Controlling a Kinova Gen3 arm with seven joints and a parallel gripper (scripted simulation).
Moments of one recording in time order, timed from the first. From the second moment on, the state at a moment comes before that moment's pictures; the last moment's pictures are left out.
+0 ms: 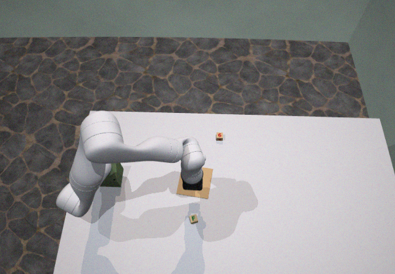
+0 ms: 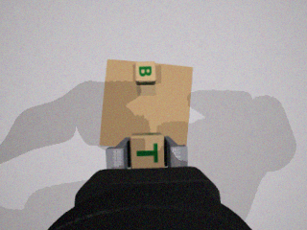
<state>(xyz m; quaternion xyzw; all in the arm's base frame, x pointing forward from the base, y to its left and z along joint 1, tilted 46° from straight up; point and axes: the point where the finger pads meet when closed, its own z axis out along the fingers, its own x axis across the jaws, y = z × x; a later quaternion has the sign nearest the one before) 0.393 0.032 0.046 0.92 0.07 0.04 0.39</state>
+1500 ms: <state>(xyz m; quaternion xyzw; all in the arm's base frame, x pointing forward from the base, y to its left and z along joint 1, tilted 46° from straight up) 0.405 -0.022 -0.013 0.92 0.08 0.05 0.38</state>
